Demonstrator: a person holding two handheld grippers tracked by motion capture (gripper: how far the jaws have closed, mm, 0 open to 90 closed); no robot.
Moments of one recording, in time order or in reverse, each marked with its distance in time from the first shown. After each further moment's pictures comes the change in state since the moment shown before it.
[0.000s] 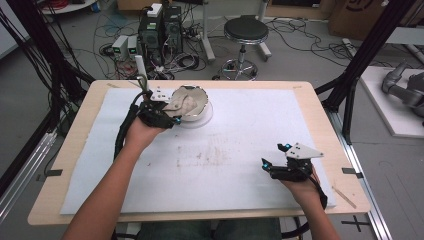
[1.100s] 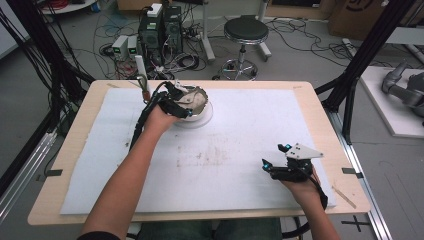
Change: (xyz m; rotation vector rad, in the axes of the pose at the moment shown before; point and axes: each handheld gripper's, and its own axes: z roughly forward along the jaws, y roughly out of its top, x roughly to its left) left arm 0.009 0.032 0.061 0.135 0.019 0.020; right arm -0.001 -0.002 0.001 0.012 0.001 0.000
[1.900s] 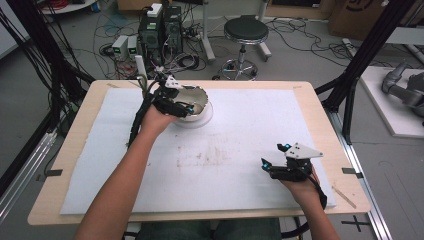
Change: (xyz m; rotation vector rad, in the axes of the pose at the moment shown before) left arm -0.005 -0.005 -0.036 -0.190 -0.014 -0.040; right arm 0.001 0.003 0.000 -0.008 0.001 -0.002
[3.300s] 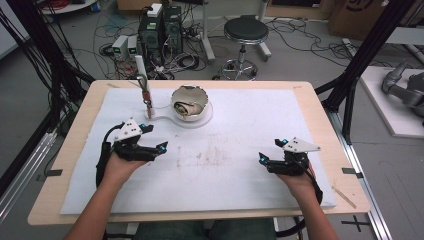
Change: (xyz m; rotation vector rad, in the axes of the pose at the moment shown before) left arm -0.031 -0.125 -0.086 -0.229 -0.096 -0.061; right arm -0.006 0.008 0.012 -0.027 0.005 0.042
